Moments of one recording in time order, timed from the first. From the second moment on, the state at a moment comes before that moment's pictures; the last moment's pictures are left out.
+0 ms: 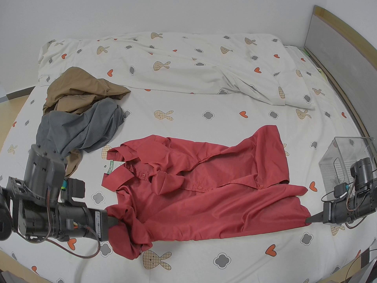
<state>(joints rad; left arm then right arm) -0.54 1.39 -0.67 0.08 -0.02 -0.42 -0.03 1.55 -0.46 -0.05 0.47 0.23</state>
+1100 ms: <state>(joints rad) -0.60 1.37 -0.36 0.09 -0.19 -0.47 -0.07 1.30 -0.39 0.25 0.49 0.07</state>
